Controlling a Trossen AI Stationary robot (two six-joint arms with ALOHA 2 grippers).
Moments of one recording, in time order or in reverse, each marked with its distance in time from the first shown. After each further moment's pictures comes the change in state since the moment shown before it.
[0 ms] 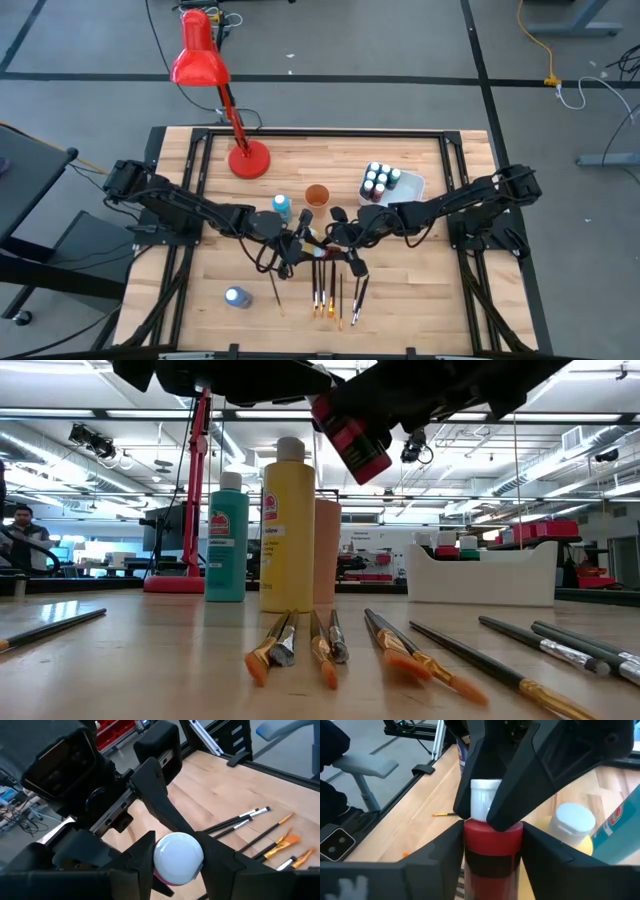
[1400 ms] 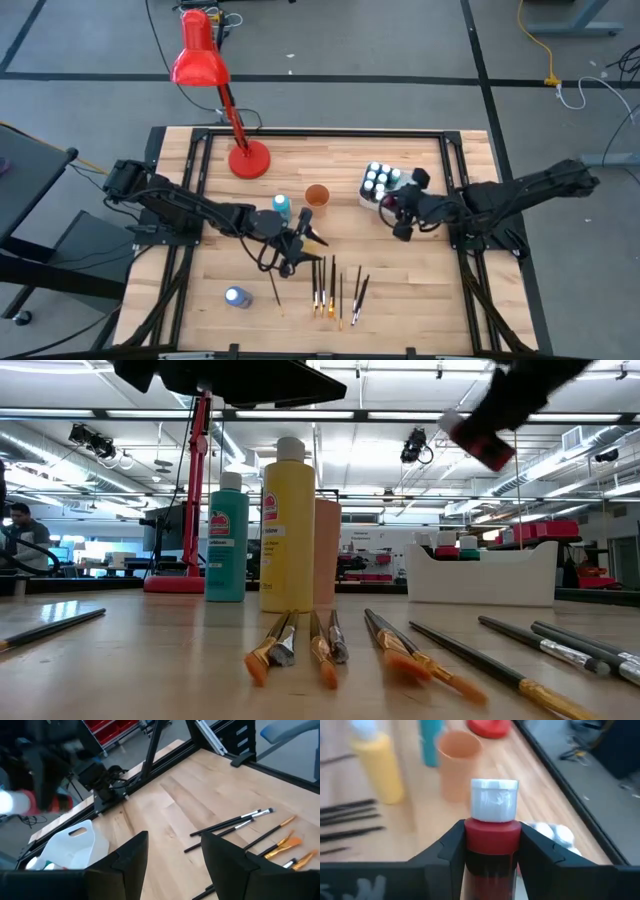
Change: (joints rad) left arm 0.005 0.000 0.000 -0.008 -0.006 -0.044; right arm 0.069 -0.669 -0.133 -0.856 0.772 0.274
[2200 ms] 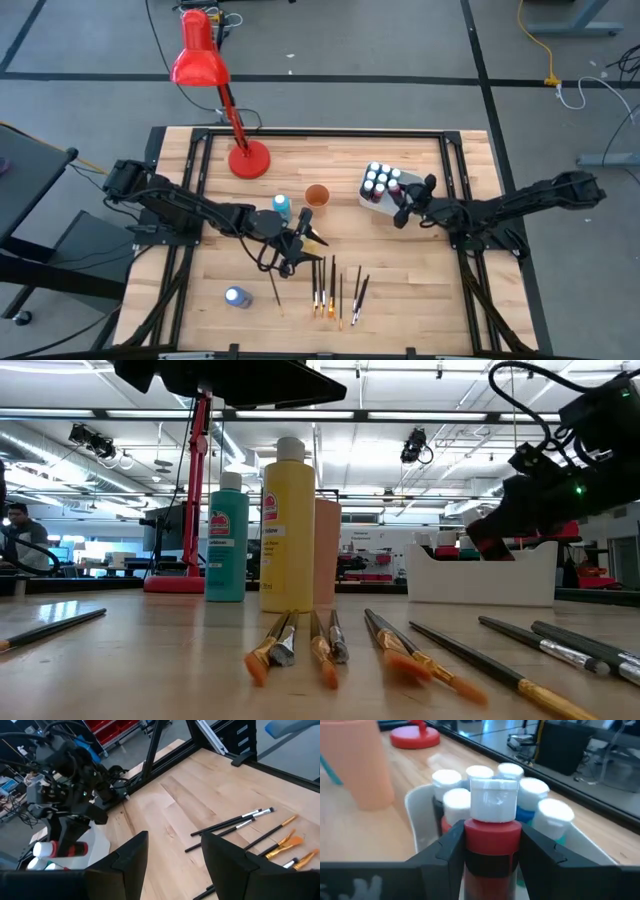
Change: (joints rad) left arm 0.000 0.000 0.000 0.005 -0.004 0.005; right arm -0.201 -0.037 -0.741 1.050 0.121 -0.027
